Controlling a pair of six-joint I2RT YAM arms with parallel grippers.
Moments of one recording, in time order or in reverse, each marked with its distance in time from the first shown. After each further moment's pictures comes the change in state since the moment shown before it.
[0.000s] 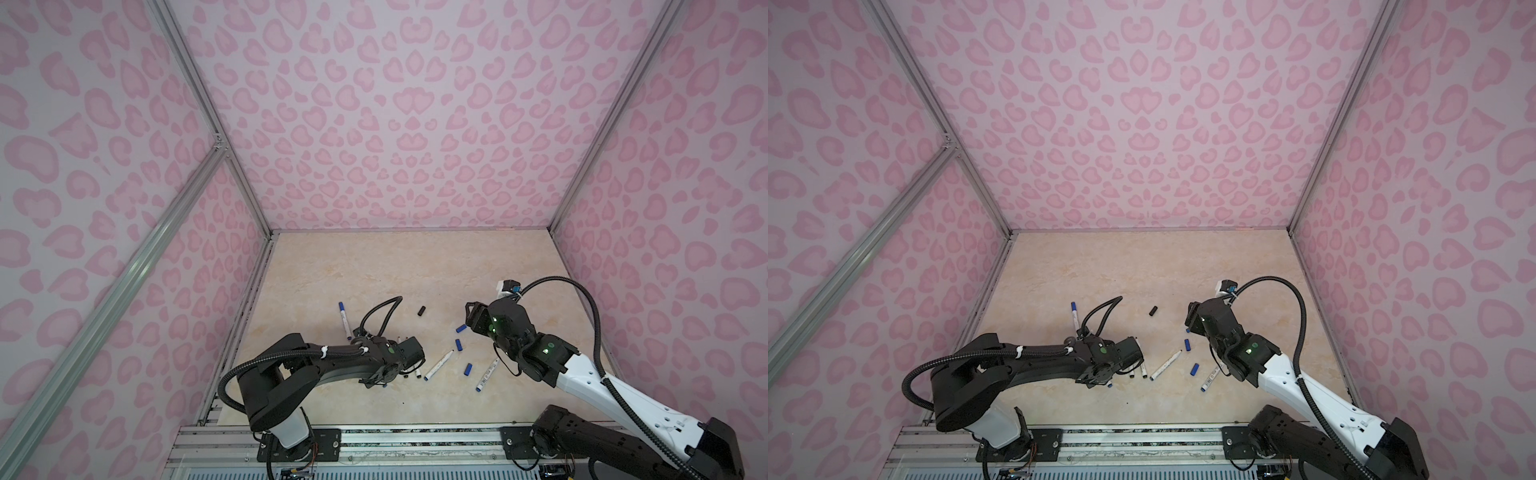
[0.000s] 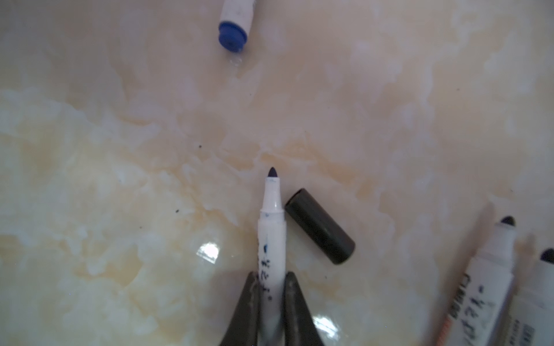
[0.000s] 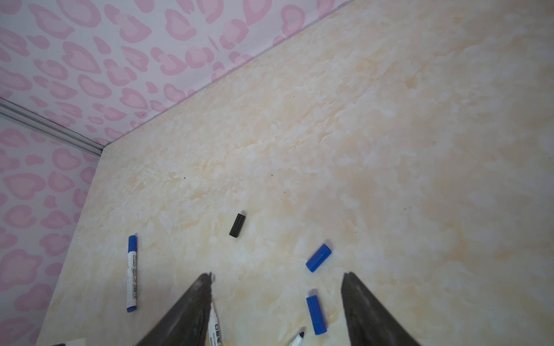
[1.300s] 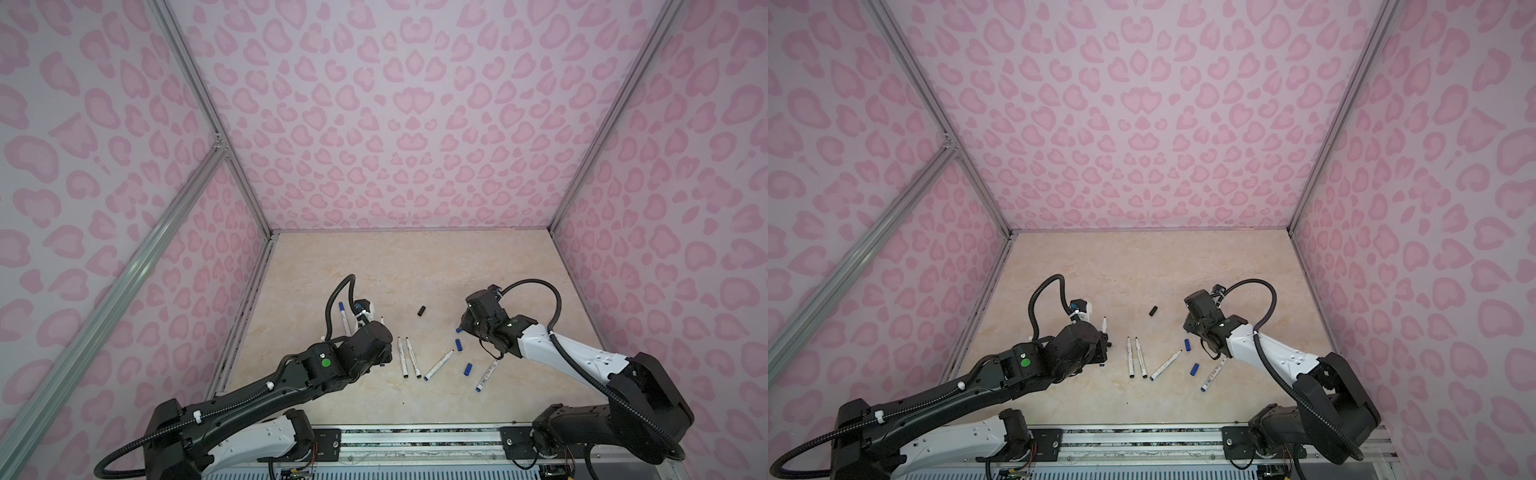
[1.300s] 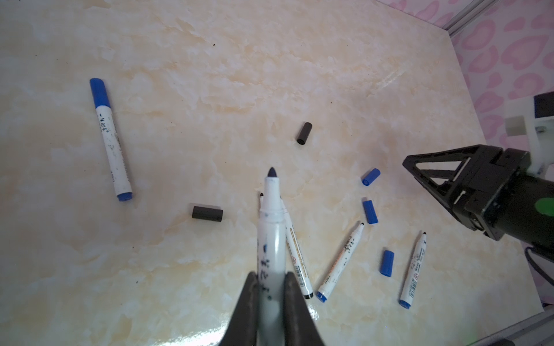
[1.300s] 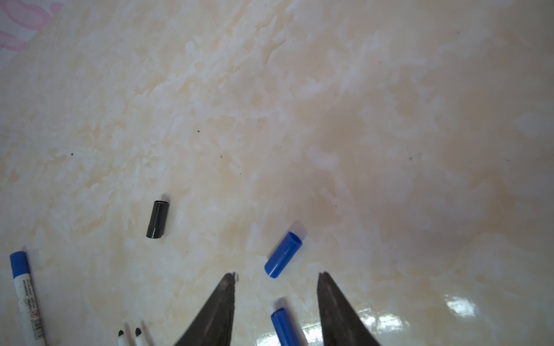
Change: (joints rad) left arm 0.031 -0.600 -0.056 0.152 0.042 0.678; right arm -0.108 0.396 0.037 0.031 -0.138 0.096
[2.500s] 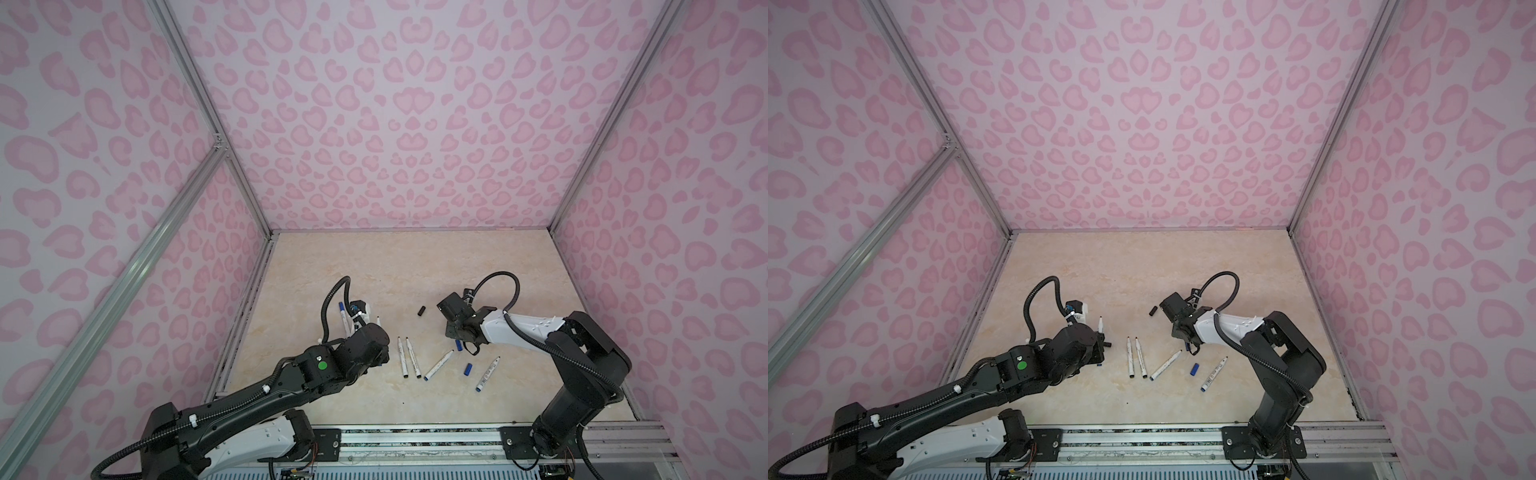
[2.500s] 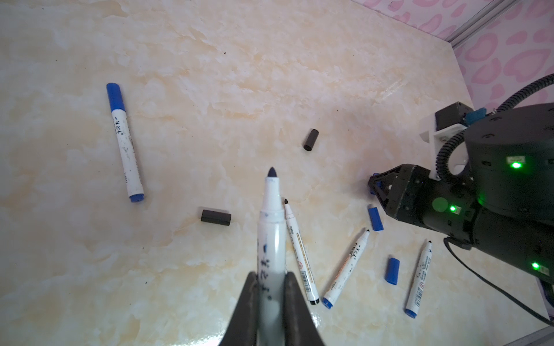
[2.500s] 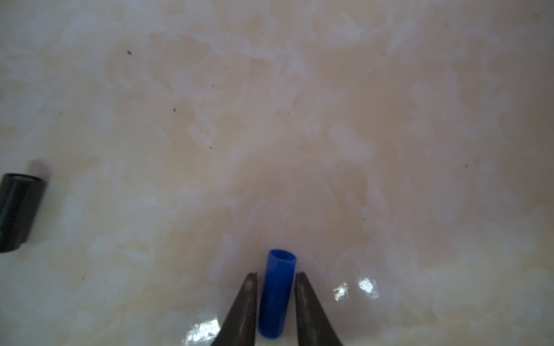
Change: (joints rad) left arm 0.000 -0.033 -0.025 0.002 -0.035 -0.014; right arm 0.088 0.327 0.157 -0.082 0.137 -0.108
